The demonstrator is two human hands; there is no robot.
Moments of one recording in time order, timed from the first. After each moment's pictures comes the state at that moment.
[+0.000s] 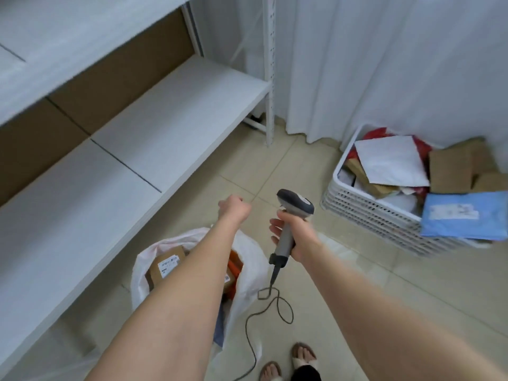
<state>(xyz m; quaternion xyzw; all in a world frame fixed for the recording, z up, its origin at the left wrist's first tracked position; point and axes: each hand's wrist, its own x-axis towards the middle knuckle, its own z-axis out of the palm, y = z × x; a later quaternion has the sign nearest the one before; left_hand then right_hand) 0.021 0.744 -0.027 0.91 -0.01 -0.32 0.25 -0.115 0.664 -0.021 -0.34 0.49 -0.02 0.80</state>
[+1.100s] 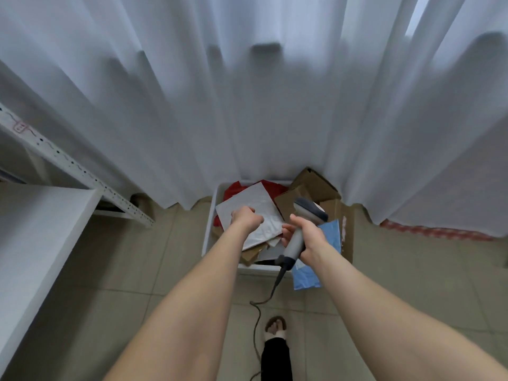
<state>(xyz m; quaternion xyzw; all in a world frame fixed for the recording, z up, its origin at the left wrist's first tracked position) -0.153 0.186 0.009 0.85 -0.27 -0.42 0.16 -0.307 0.168 0.005 -0.13 0.59 -0.23 0.76</state>
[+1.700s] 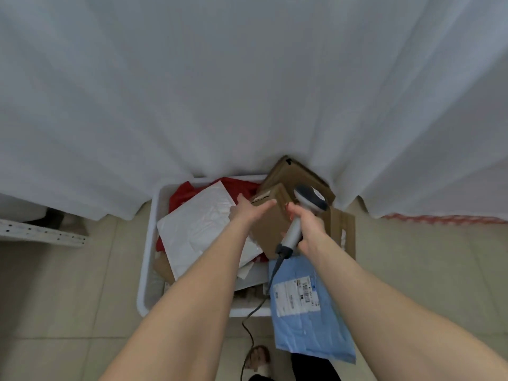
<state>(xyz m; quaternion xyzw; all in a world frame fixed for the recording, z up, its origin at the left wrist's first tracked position) -0.158 -0.030 -0.212 0.83 -0.23 -0.48 0.17 -0.294 -0.039 -0.211 -0.11 0.66 -0.26 0.69</state>
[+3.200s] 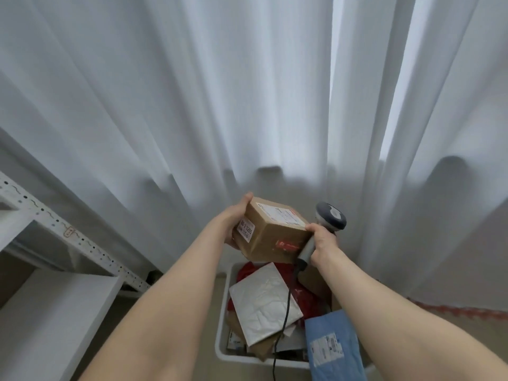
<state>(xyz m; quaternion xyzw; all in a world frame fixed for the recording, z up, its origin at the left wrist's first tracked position) -0.074 0.060 0.243 0.77 -0.17 -0.53 0.30 -0.256 0.012 0.170 -0.15 0.58 -0.34 0.72</state>
